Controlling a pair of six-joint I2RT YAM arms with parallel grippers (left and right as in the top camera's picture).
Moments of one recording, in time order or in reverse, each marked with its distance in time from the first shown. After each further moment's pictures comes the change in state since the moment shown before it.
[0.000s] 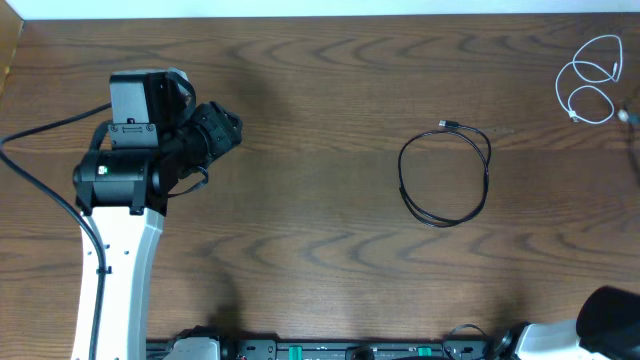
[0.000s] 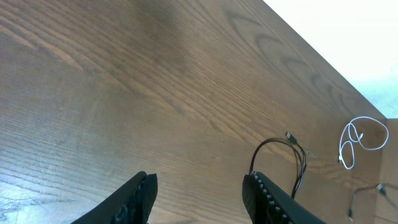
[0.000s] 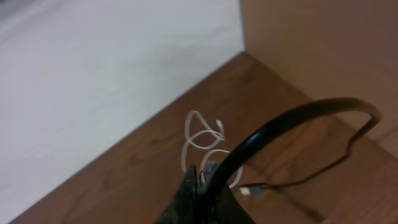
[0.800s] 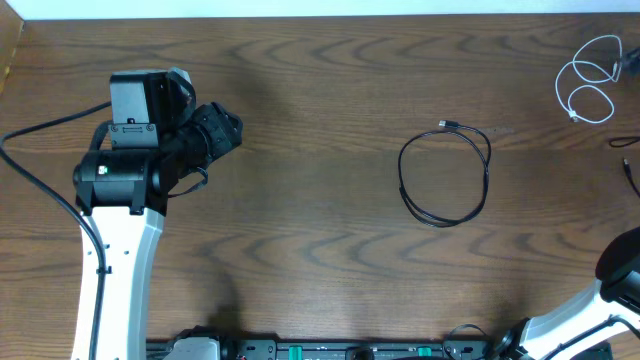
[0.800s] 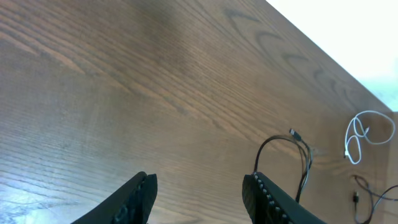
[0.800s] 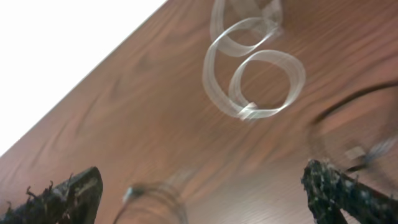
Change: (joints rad) left arm 0.000 0.000 0.000 -0.003 0.000 0.047; right arm -0.014 0.264 -0.002 -0.210 -0.372 -0.079
